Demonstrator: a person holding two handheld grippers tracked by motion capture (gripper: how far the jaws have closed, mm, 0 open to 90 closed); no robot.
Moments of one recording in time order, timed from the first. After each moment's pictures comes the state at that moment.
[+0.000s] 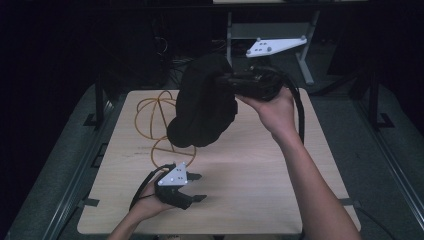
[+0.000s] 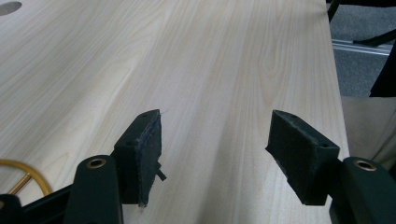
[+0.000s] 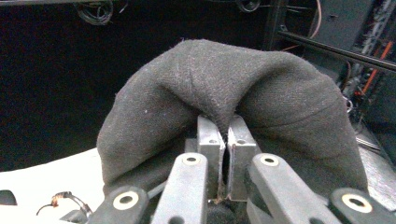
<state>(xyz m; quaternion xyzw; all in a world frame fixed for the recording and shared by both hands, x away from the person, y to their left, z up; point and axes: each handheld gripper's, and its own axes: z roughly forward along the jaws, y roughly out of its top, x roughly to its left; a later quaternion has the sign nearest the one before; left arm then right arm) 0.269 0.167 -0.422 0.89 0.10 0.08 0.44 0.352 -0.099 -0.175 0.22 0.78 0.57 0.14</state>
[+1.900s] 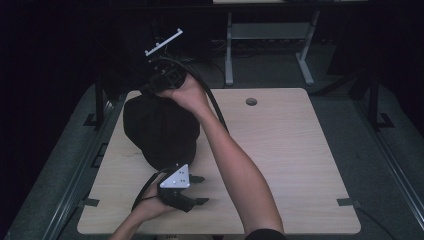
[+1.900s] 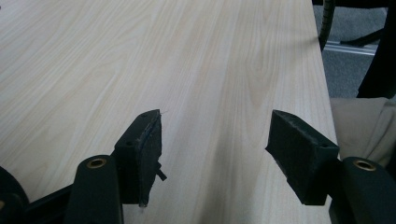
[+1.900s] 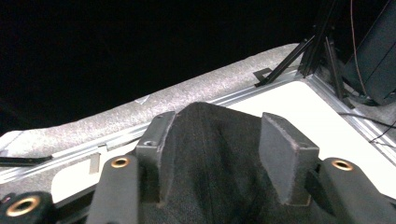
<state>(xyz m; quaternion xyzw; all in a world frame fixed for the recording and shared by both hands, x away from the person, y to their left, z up) 0.267 0.162 -0.427 0.89 0.09 0.07 0.45 0.454 0.089 -0.215 0.21 0.86 0.46 0.03</state>
